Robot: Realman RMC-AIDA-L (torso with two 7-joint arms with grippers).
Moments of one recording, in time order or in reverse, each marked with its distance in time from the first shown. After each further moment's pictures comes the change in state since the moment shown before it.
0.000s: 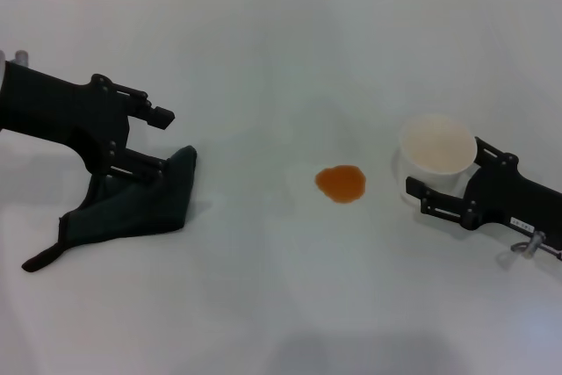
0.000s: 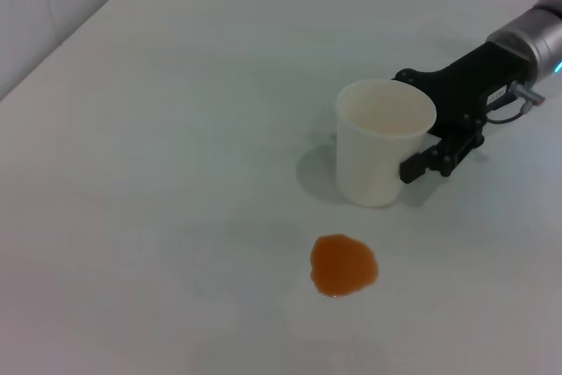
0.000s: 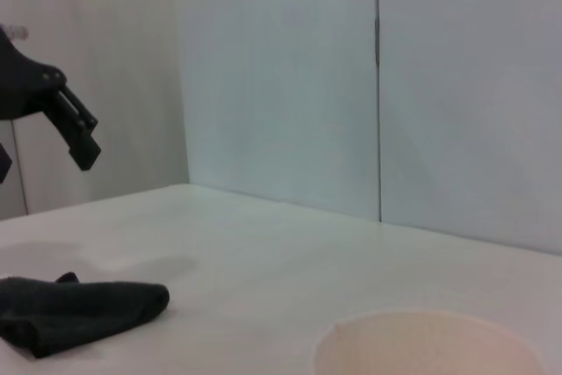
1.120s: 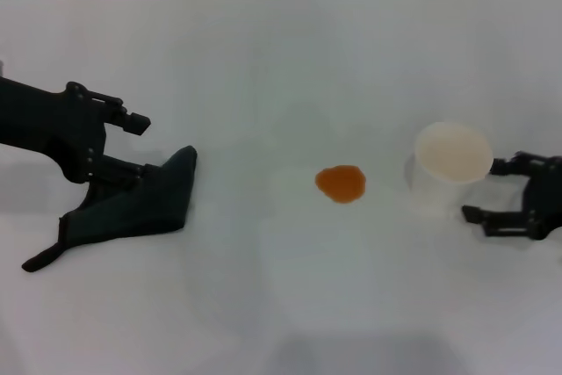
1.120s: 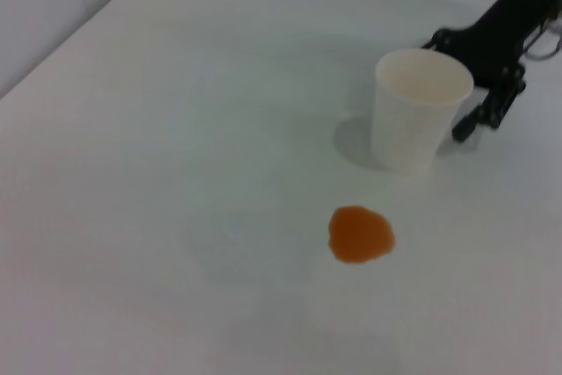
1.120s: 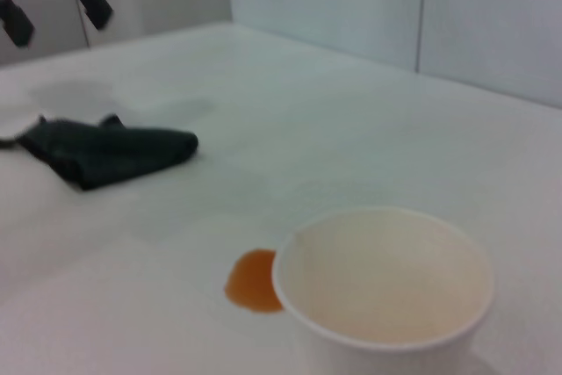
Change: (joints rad) left arm 0.047 0.005 -0.002 0.051 0.013 0.000 -0.024; right arm -0.208 -0.067 0.094 -0.729 -0.705 0.086 0.702
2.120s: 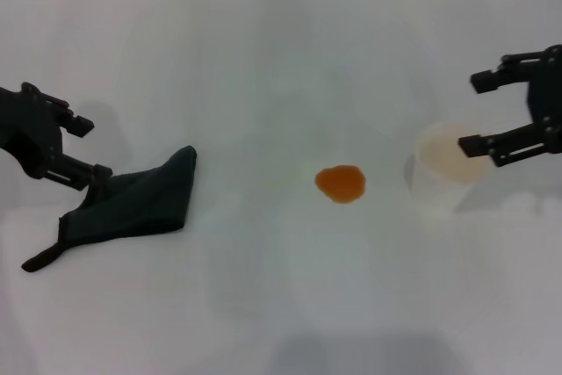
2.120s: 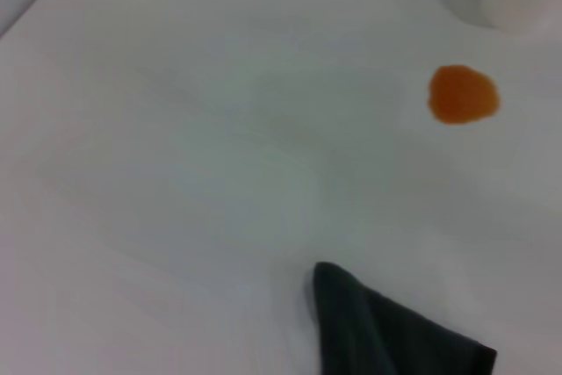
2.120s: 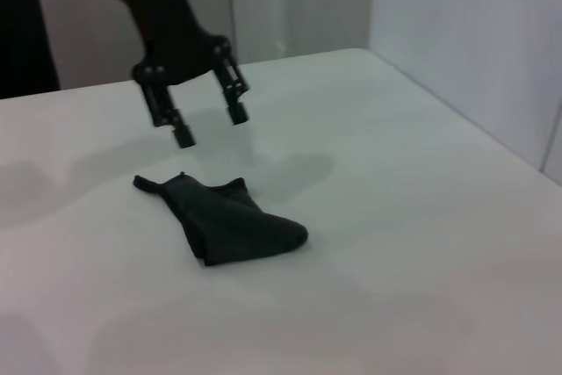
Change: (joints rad) left arm -0.030 -0.016 -0.001 0.106 0.259 -0.008 -0.095; right arm 0.234 0.040 0.314 -0.505 -0.404 -0.533 0.424
